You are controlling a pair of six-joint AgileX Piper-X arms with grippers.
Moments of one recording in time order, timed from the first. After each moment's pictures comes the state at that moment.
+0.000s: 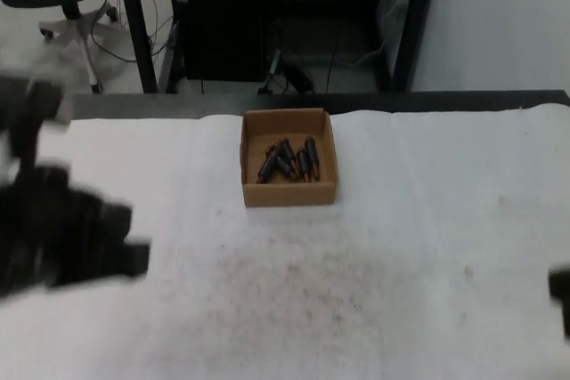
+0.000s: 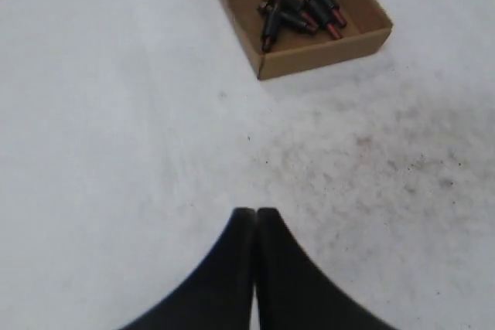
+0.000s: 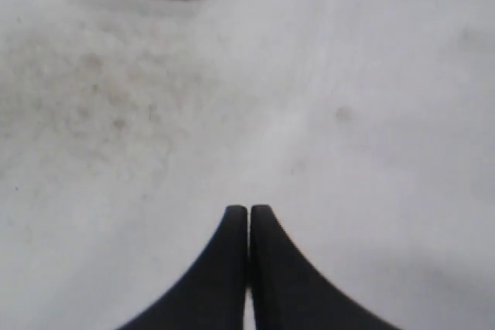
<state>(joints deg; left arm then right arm) -18.3 38.8 -32.4 35.9 4.3 -4.2 8.7 33.1 -36.3 54.5 -9.2 -0.4</state>
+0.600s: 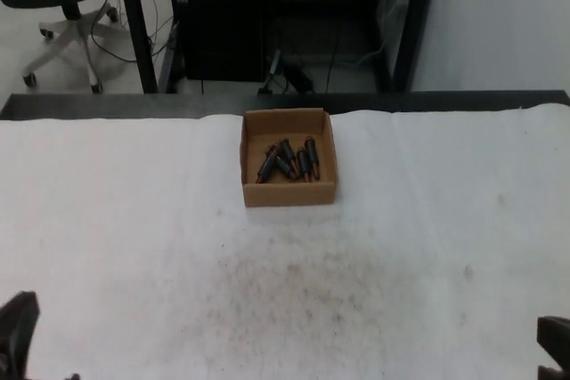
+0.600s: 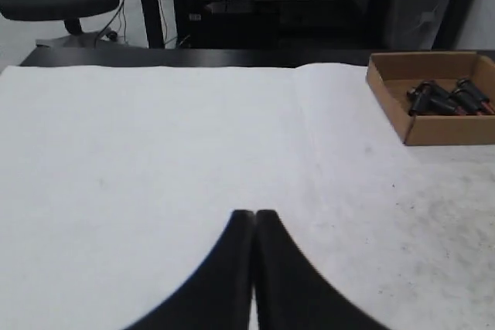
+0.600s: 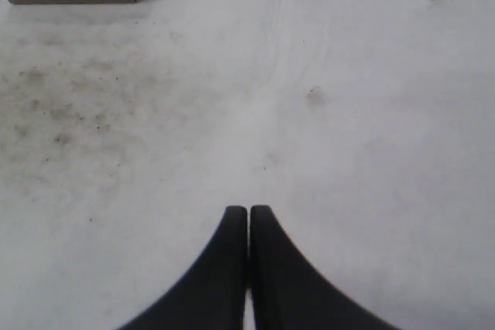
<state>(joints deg) -18.3 -0.2 -9.5 33.2 -14.9 -5.1 8.7 22.3 -14.8 37.5 -5.1 4.5</state>
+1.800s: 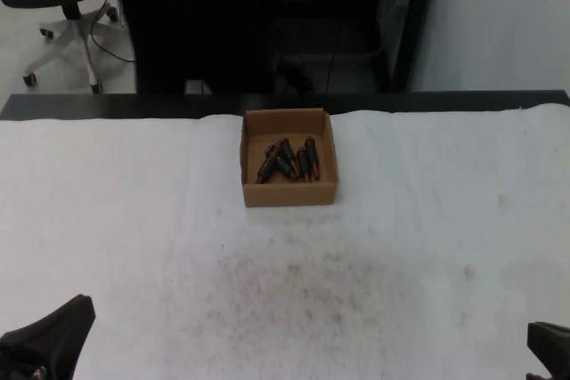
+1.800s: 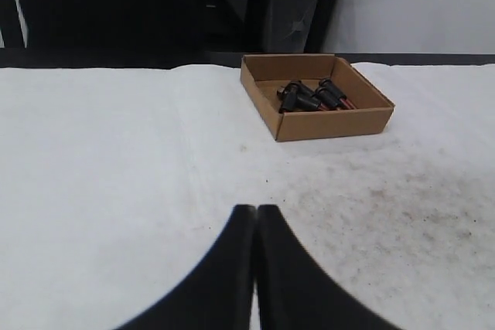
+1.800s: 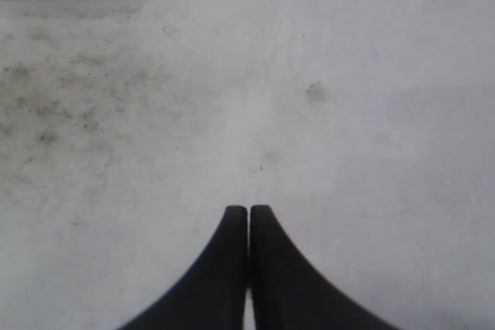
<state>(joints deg) -18.3 -0.2 -3.0 23.4 1.4 -7.6 8.7 22.3 -11.9 32.1 -4.9 4.5</state>
